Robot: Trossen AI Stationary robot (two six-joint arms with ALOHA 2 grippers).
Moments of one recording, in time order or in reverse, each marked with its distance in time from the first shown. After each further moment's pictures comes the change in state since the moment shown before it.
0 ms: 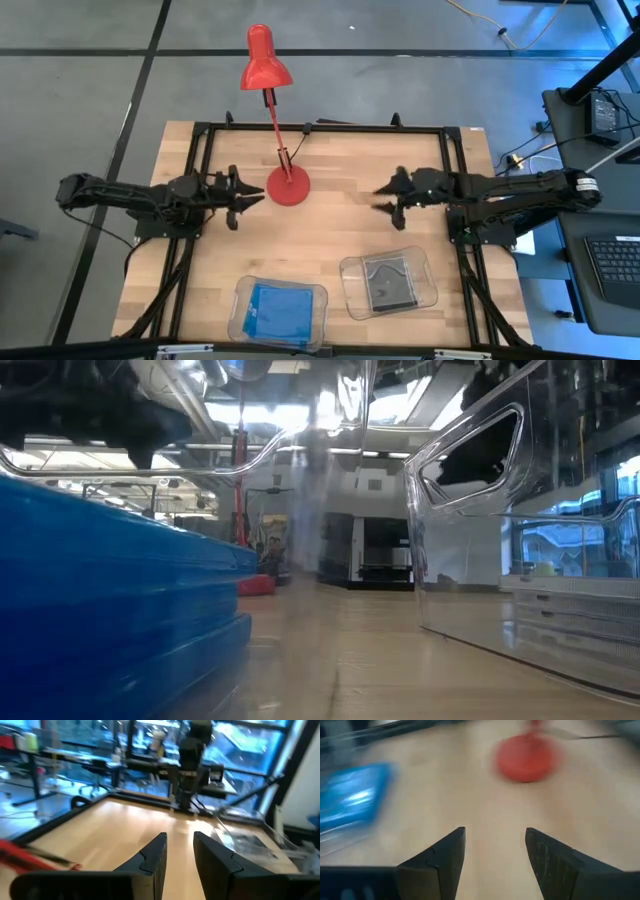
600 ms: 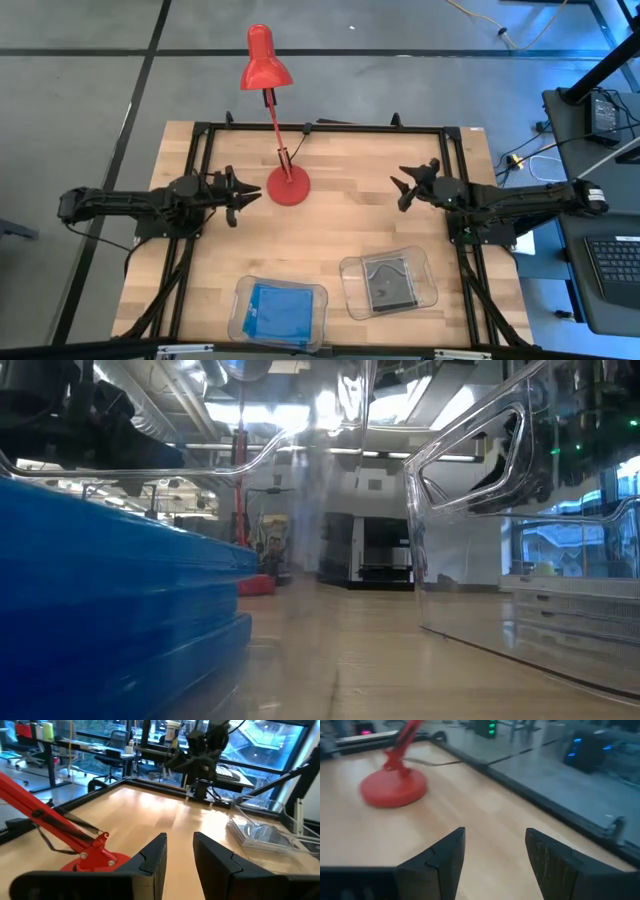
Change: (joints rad) left arm 0.135 -0.165 -0.120 -0.091 0.063 -0.025; right arm 0.004 -0.285 -0.304 0.157 0.669 0.013
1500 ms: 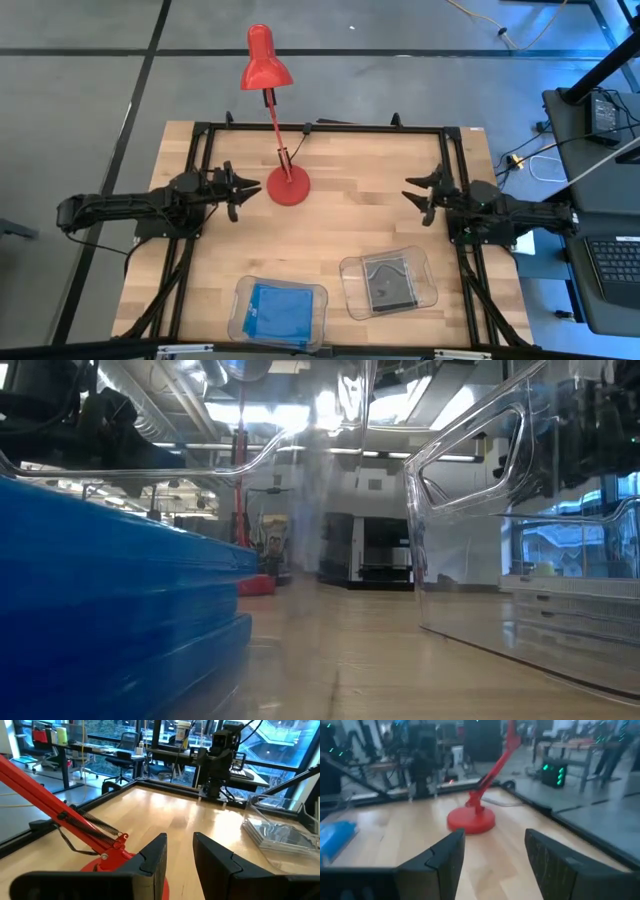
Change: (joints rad) left arm 0.110 0.001 0.000 -0.006 0.059 0.036; right arm 0.000 -0.675 -0.182 -0.148 -0.363 -0.135
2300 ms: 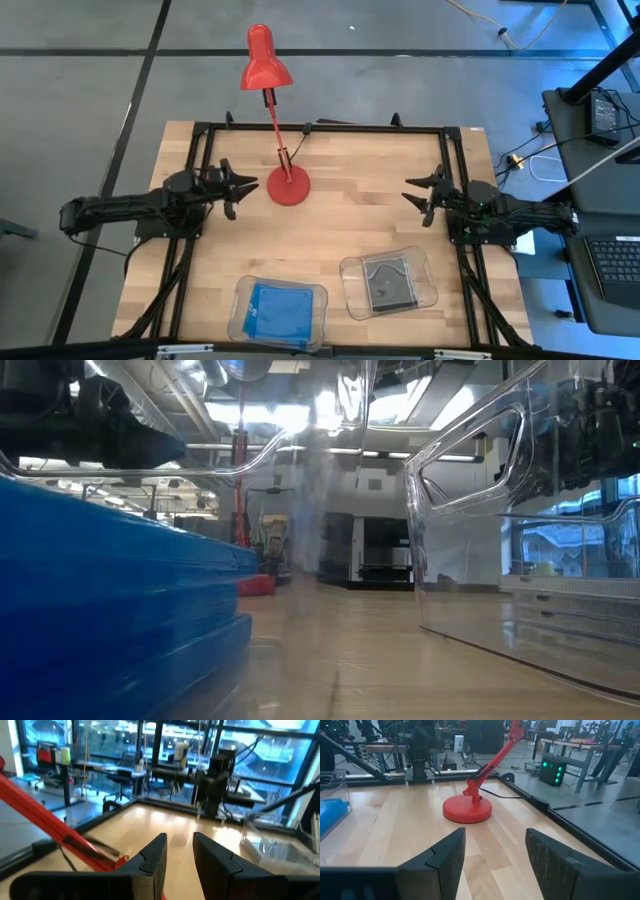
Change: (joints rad) left arm 0.006 -0.054 0.000 0.034 -0.001 0.011; right arm 0.000 0.002 0.010 -0.059 -0.003 -0.077
